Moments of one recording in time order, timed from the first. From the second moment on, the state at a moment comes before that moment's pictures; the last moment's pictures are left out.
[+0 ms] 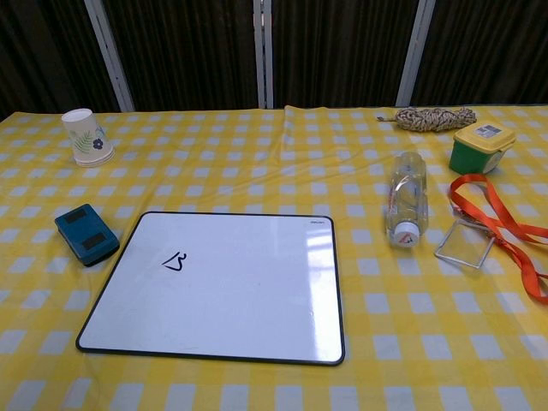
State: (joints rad) left arm -0.02 -1.32 -0.04 -1.38 1.55 1.62 -0.02; right arm 0.10 -1.26 0.00 -1.52 -1.65 1.53 0.04
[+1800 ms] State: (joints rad) left arm -0.43 -1.21 -0.08 -1.44 1.52 0.98 0.23; right arm 0.11 -1.24 0.06 -1.48 -1.53 1.48 0.13
